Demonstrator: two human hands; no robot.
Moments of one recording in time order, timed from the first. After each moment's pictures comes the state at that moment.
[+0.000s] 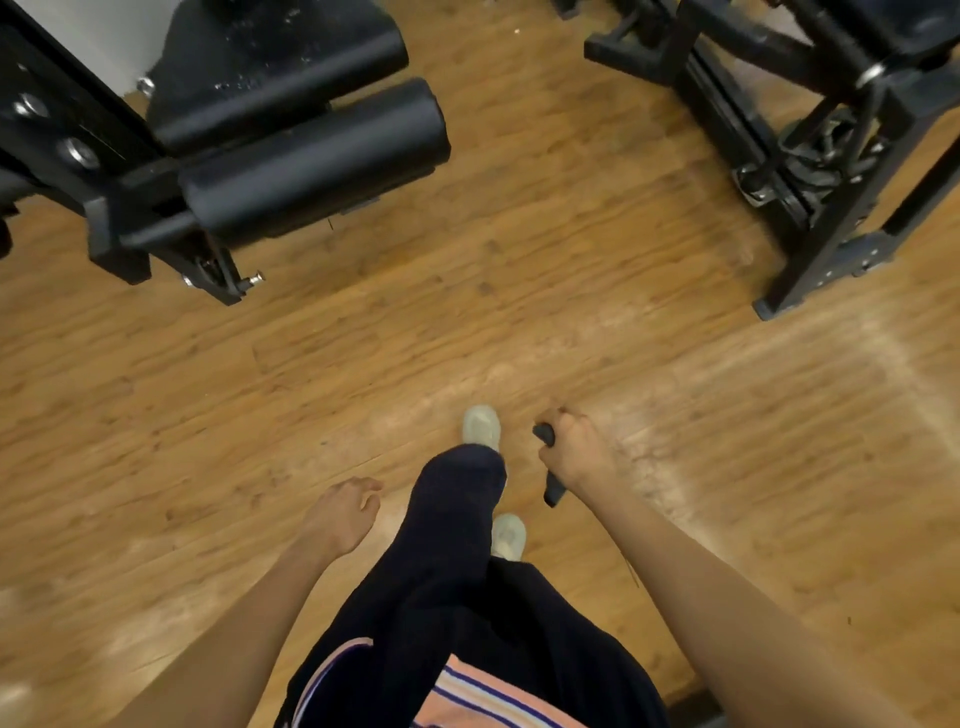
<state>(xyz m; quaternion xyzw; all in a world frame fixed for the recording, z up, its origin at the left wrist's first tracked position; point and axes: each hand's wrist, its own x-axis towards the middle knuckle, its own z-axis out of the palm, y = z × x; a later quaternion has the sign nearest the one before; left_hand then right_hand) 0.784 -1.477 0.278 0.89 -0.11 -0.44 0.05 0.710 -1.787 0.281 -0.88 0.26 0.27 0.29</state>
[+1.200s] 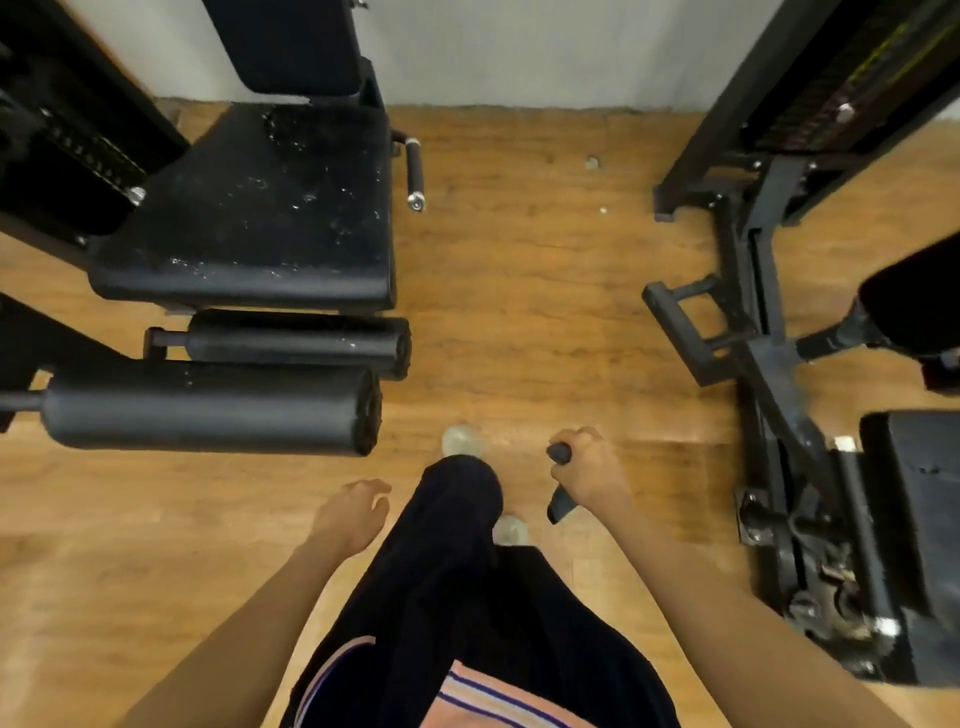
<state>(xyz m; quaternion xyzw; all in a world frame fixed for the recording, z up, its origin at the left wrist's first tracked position) 1.205 -1.882 0.255 0.90 0.08 -0.40 0.15 1.258 -2.197 0.281 -0.91 0.10 0.35 0.21</state>
